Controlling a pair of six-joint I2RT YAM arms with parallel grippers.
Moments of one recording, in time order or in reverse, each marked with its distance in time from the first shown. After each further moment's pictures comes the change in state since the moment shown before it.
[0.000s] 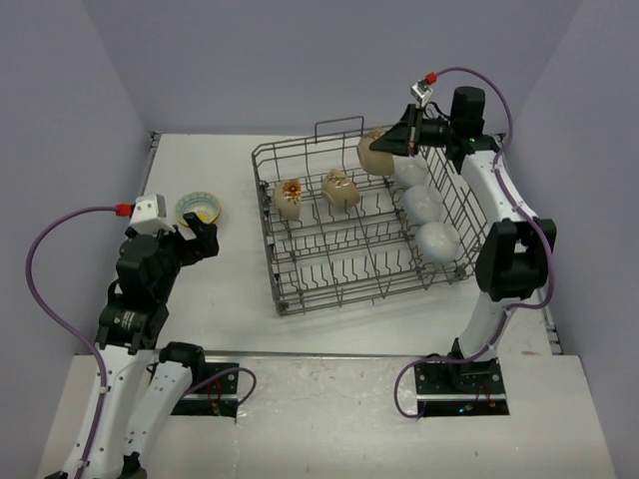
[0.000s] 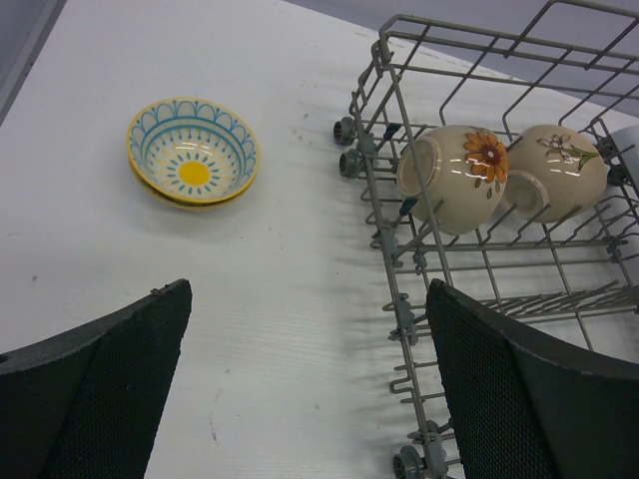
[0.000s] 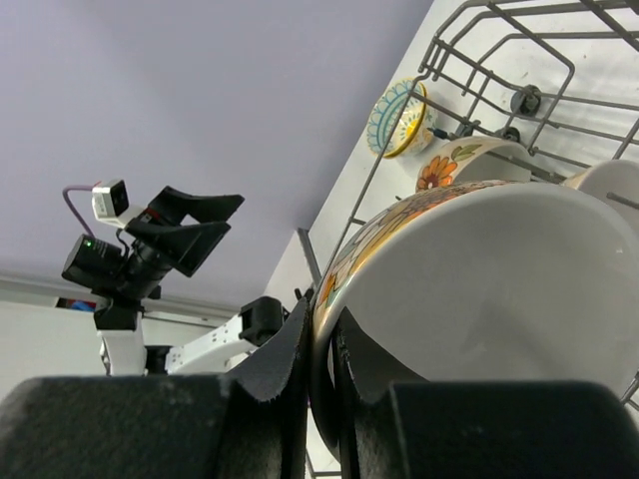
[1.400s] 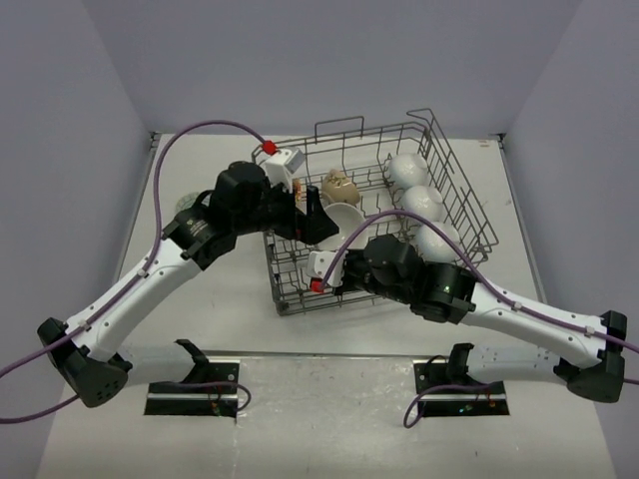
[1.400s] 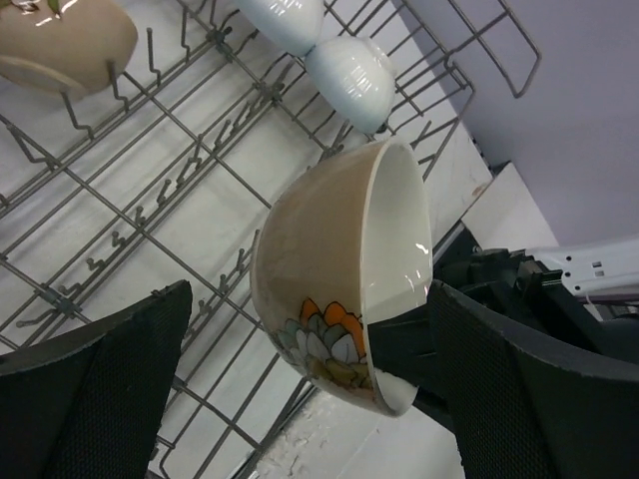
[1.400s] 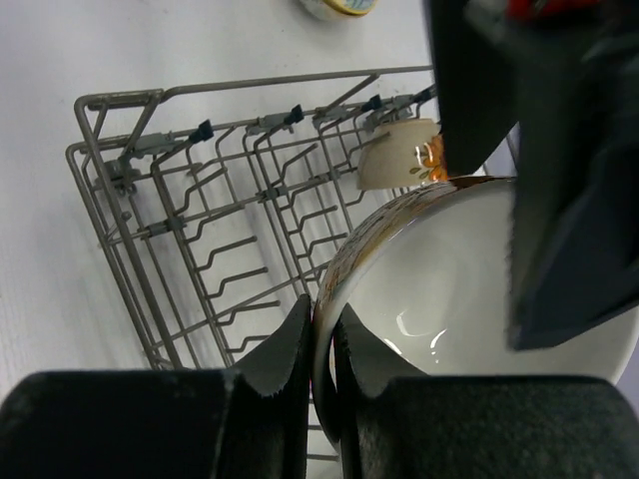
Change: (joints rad) left arm -0.520 0.670 0.527 -0.015 0.421 -0.128; right arm 1.091 -0.802 -0.673 -0.241 1.383 -1.351
